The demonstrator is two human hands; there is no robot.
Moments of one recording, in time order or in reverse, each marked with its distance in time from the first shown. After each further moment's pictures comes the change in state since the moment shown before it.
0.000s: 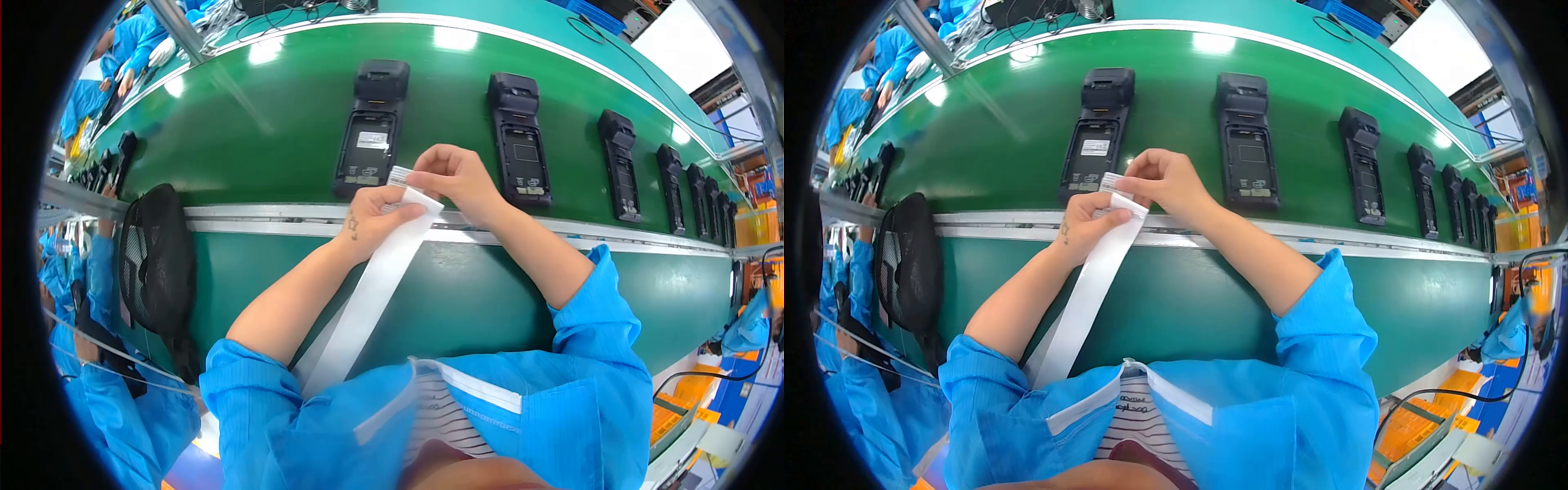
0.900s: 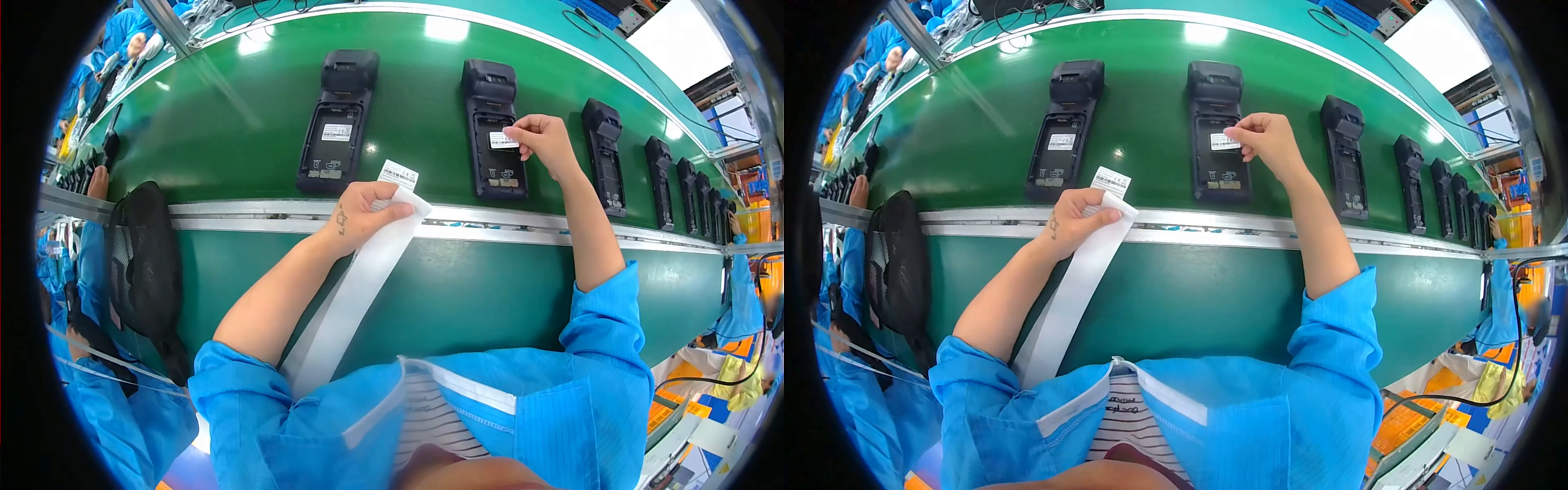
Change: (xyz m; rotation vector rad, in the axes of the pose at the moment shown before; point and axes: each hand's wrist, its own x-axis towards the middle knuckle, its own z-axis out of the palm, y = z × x) left_hand 0.012 -0.002 0.016 0.126 -0.069 -0.026; right_hand -0.019 -0.014 -0.159 -0.482 0.363 0.012
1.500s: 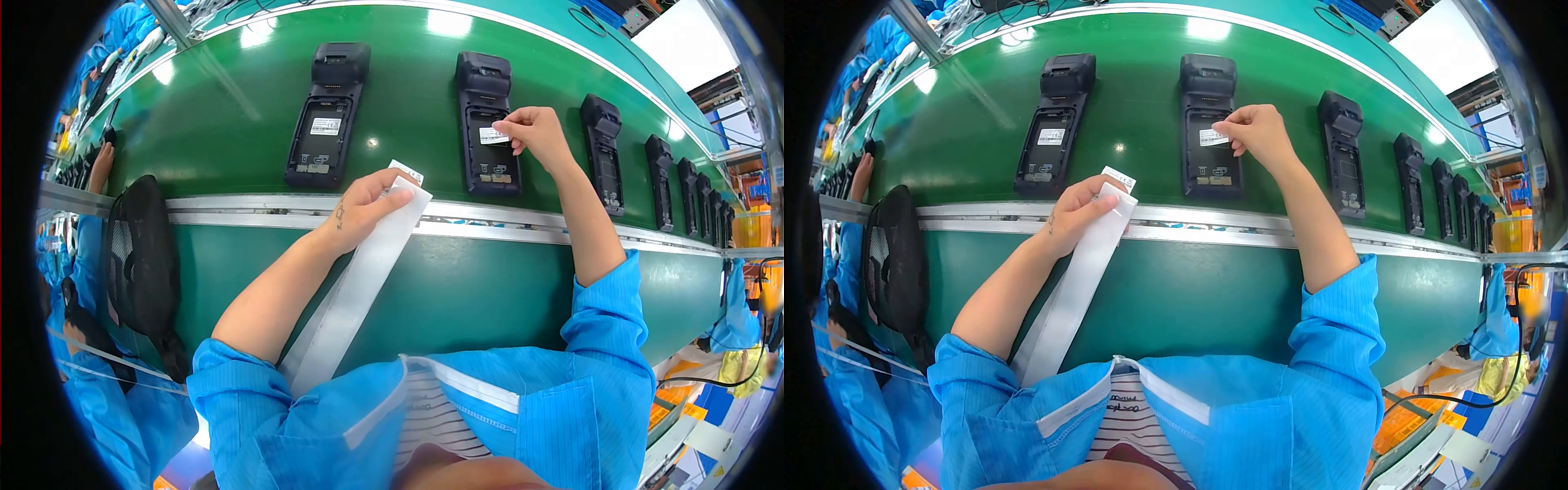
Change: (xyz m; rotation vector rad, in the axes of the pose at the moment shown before) left_hand 0.007 -0.008 0.013 -0.192 -0.066 -0.041; right_hand 0.006 0.002 0.006 -0.114 -0.002 0.007
